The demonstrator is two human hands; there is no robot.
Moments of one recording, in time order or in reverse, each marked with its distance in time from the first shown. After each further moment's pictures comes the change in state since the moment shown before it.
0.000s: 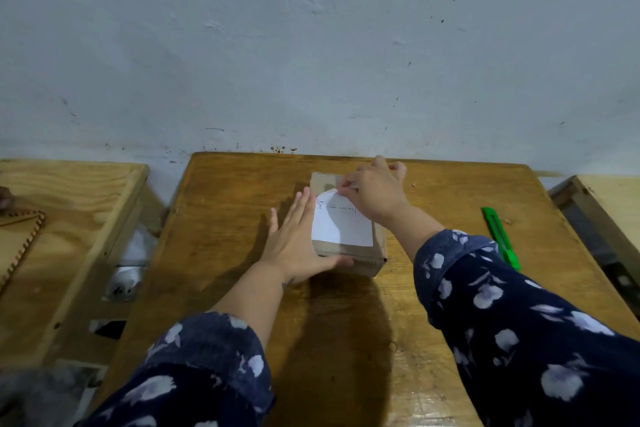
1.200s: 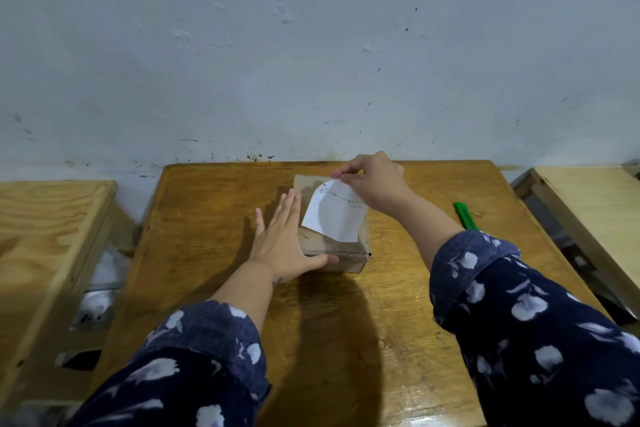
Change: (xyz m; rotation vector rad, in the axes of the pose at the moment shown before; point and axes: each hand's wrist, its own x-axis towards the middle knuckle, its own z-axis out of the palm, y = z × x) left_hand 0.011 0.003 -0.004 0.058 0.005 0.034; right_hand -0.016 0.000 -0.049 0.457 0.015 0.253
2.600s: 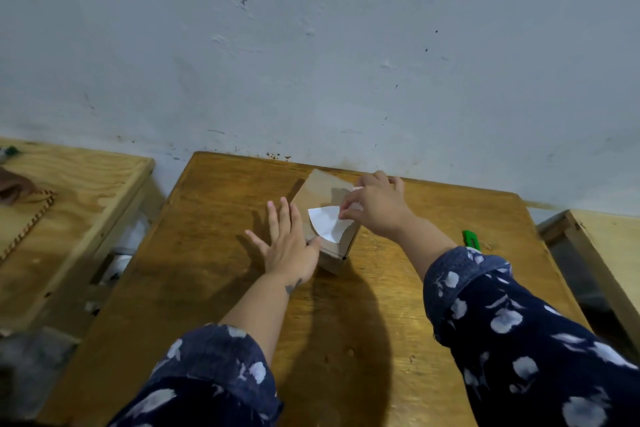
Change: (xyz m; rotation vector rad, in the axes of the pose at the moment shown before) left_hand -0.010 0.058 0.022 -0.034 0.088 -0.469; right_hand 0.004 0.044 -0.002 -0.491 -0.144 -0.410
